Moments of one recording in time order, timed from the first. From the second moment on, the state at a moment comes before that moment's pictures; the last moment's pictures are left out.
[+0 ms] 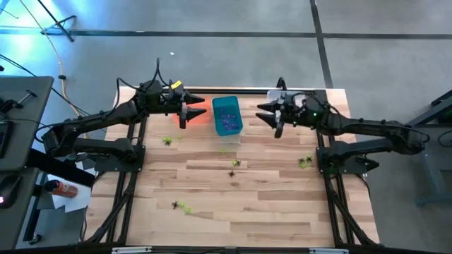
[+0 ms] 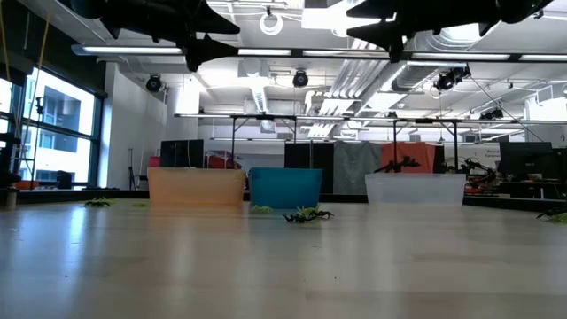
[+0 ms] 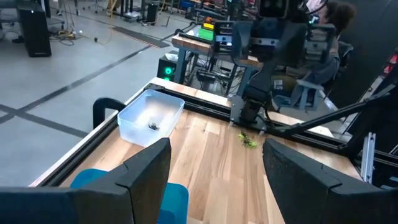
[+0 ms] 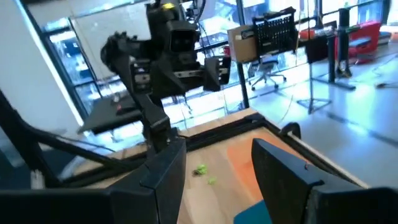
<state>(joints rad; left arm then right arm) 0.51 1.04 0.75 0.12 0.36 -0.14 -0.28 0.99 0.66 0.32 -0.09 0.22</state>
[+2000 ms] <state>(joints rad) -0.12 1.87 1.16 -0.20 0.13 0.45 -0.22 0.87 0.70 0.22 -0.08 0.31</state>
